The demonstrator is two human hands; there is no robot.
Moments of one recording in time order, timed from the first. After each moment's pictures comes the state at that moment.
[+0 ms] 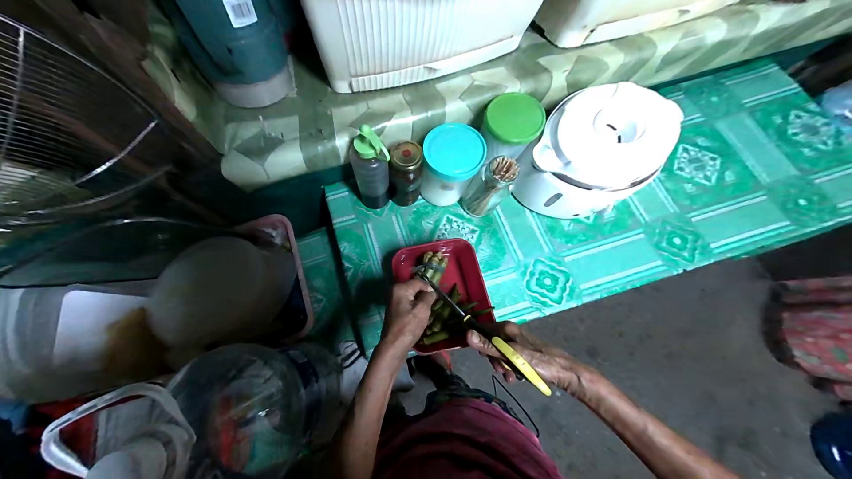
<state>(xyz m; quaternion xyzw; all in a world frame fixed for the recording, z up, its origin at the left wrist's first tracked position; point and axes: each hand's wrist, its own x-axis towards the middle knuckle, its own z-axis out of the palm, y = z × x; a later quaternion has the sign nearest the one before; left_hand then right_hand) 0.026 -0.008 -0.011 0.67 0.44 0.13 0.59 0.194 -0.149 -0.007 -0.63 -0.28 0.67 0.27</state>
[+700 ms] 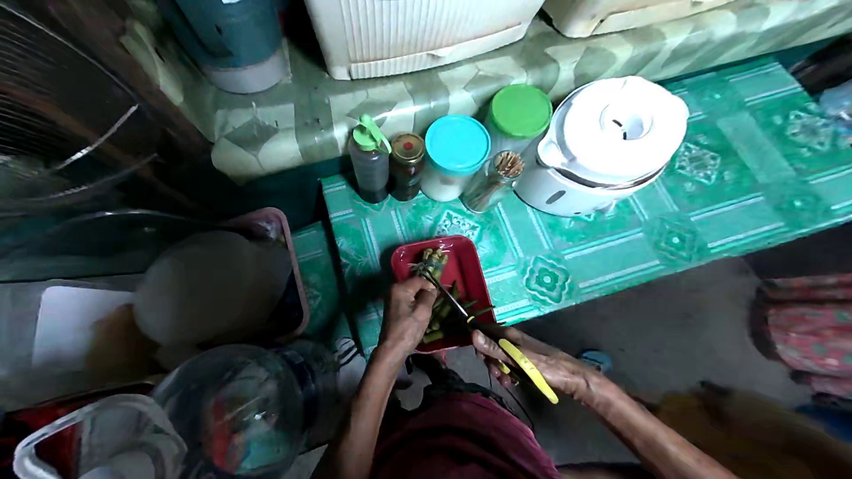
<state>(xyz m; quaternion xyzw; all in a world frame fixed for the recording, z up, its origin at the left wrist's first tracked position) 0.021 -0.008 -0.007 0.68 0.42 0.16 0.59 0.192 -0.149 0.002 -0.61 -0.26 0.70 0.27</state>
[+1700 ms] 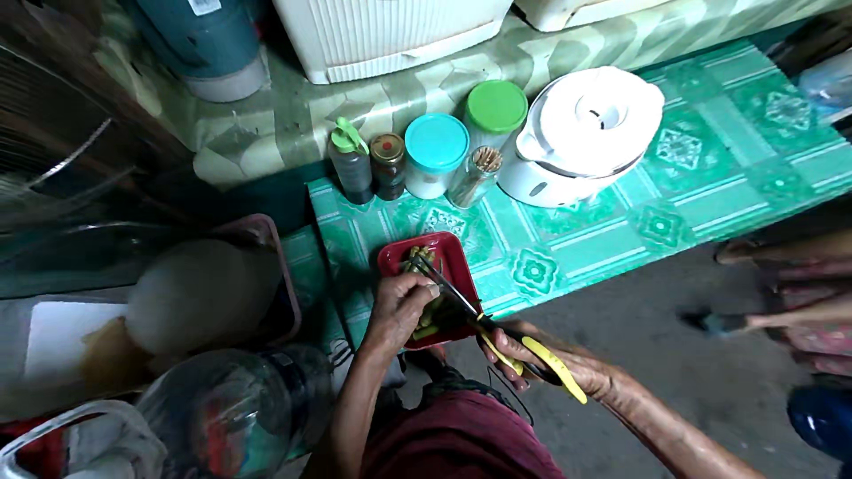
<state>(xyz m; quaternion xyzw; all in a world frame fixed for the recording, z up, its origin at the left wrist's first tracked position) 0.030 -0.009 0.015 0.61 0.38 0.16 0.68 0.212 -0.170 0.013 -0.53 -0.30 0.72 0.35</state>
